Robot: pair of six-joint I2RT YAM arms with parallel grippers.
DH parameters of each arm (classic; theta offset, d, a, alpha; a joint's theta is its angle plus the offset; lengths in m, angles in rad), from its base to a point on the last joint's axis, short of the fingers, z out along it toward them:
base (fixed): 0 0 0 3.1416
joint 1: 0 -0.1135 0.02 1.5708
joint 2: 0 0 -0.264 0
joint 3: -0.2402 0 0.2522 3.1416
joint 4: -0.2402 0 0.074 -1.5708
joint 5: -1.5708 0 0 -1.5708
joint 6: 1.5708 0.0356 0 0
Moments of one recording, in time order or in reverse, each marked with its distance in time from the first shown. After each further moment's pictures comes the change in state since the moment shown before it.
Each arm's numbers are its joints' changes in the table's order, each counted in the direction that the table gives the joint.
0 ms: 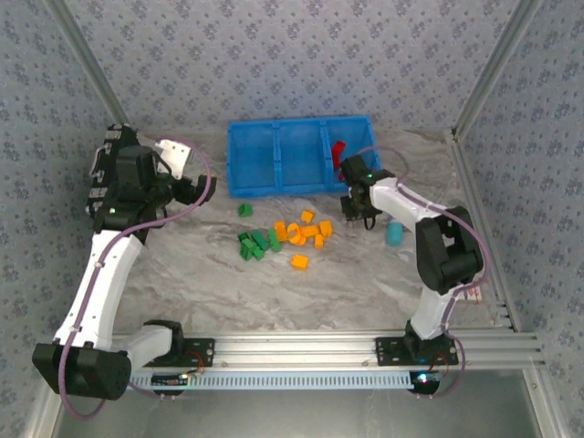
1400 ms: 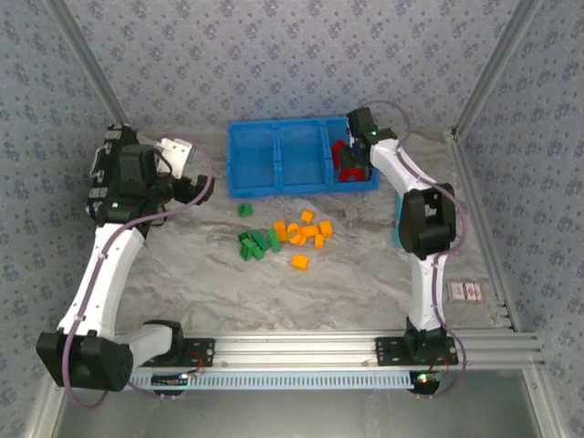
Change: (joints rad) left arm -0.022 0.034 0.001 -0.006 0.014 0.018; right arm 0.098 0.320 -0.541 0.004 0.038 -0.080
